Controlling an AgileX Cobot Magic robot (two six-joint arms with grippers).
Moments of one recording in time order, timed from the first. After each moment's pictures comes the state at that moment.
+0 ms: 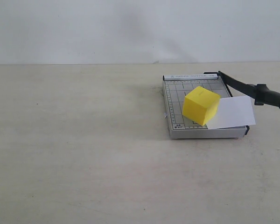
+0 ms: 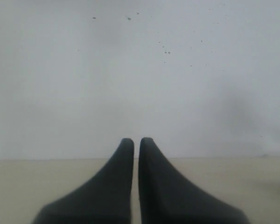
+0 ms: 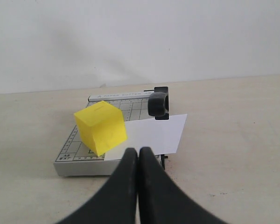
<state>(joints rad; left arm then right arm) 0.03 0.00 0.00 -0.03 -0.06 0.06 0.15 0.12 0.00 0.08 0.09 0.05</state>
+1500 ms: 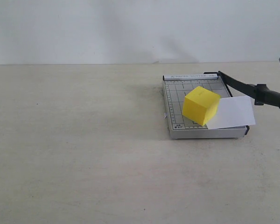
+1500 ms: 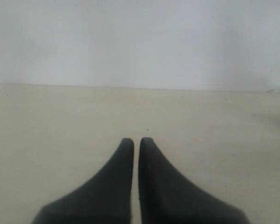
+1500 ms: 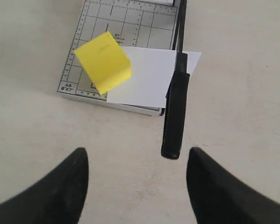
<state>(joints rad) 0.06 0.00 0.00 -0.03 0.21 0.02 0.15 1.12 -1.12 0.08 1.02 -0.10</state>
